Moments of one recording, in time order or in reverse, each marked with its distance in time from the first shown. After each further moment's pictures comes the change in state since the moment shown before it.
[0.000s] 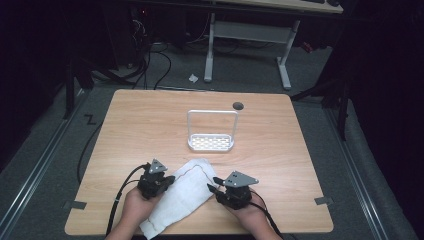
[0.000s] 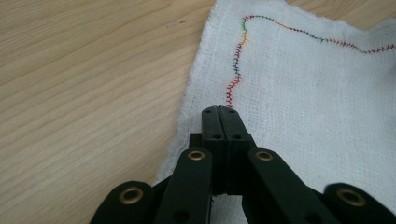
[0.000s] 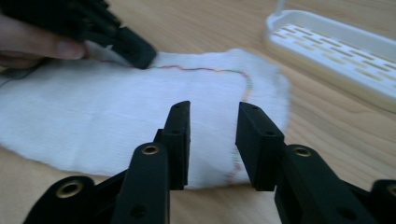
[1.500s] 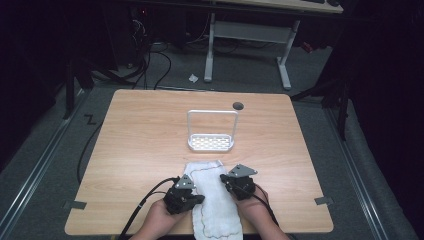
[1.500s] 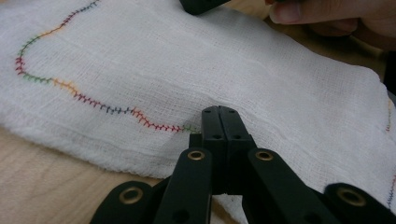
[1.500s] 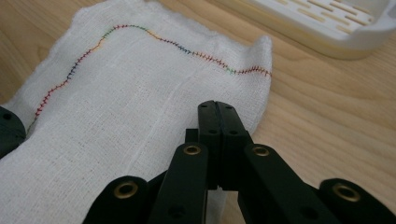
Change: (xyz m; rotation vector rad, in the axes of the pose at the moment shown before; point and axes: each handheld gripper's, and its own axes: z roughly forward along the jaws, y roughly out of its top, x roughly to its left) left arm -0.076 -0.001 0.018 0.044 -0.294 0.120; right arm -0.038 -0.014 0.016 0.143 -0.149 0.039
